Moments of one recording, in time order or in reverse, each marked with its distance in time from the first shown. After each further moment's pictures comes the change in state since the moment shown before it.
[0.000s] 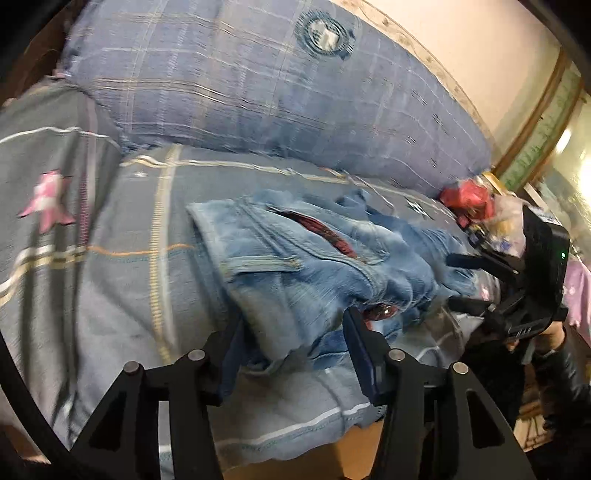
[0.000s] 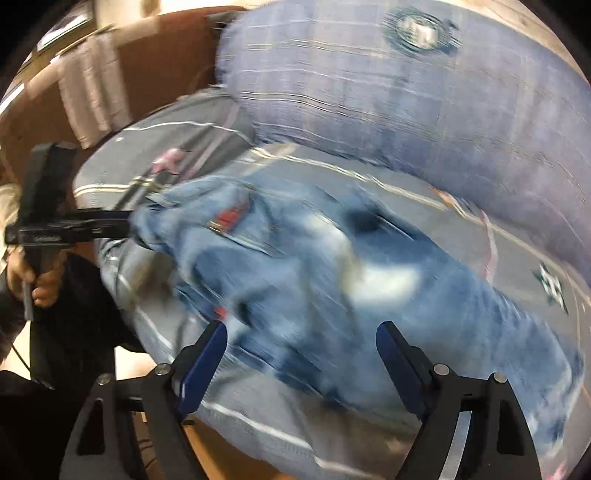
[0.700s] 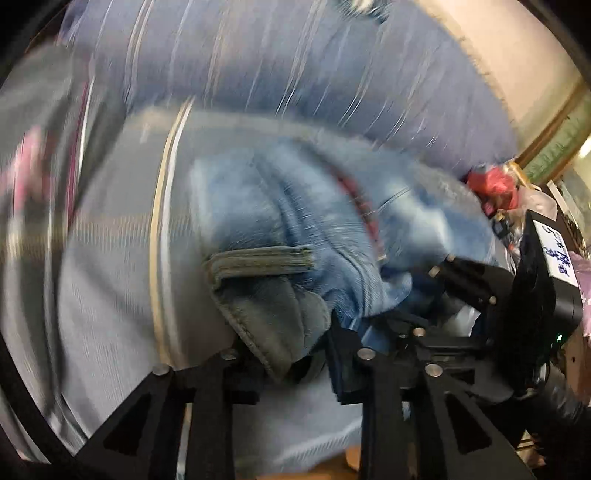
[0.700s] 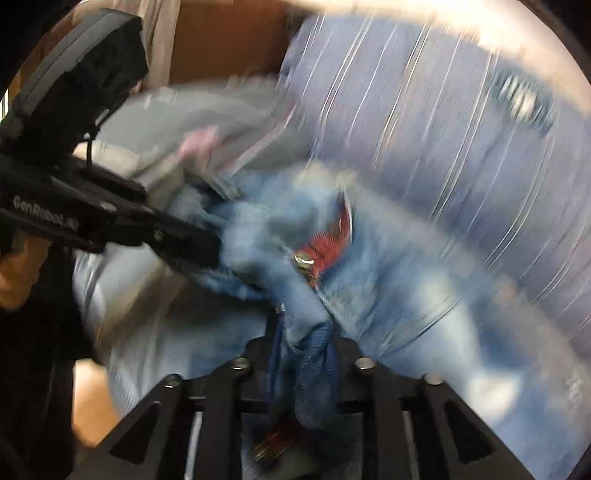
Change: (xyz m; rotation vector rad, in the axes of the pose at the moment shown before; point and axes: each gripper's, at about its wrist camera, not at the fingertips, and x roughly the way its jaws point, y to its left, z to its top) left arm 0.049 0.042 -0.010 -0.092 0.143 0.054; right arm 0.115 0.079 0.024 -0.196 -0.057 -0.032
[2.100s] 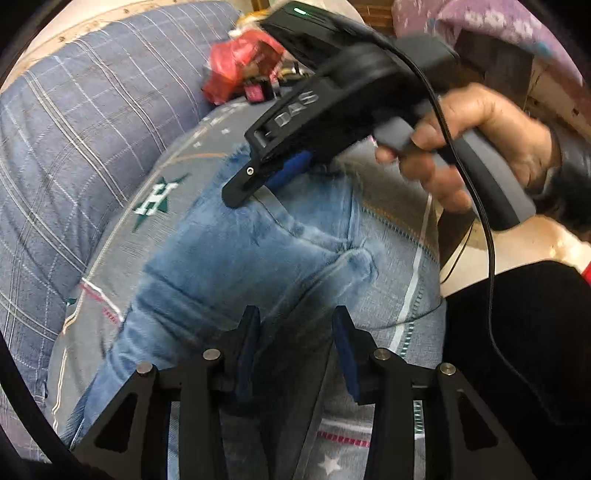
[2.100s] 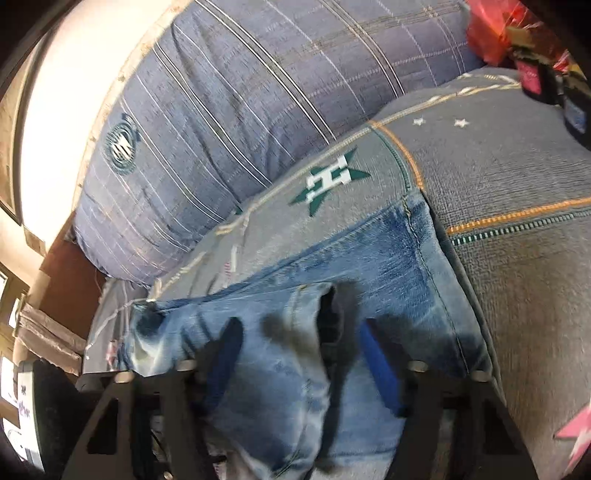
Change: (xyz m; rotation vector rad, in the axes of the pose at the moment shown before) left arm 0.180 -0.407 0.012 1.172 0.088 -0.101; right arm -0.139 -0.368 -0.237 1.085 -0.127 0.035
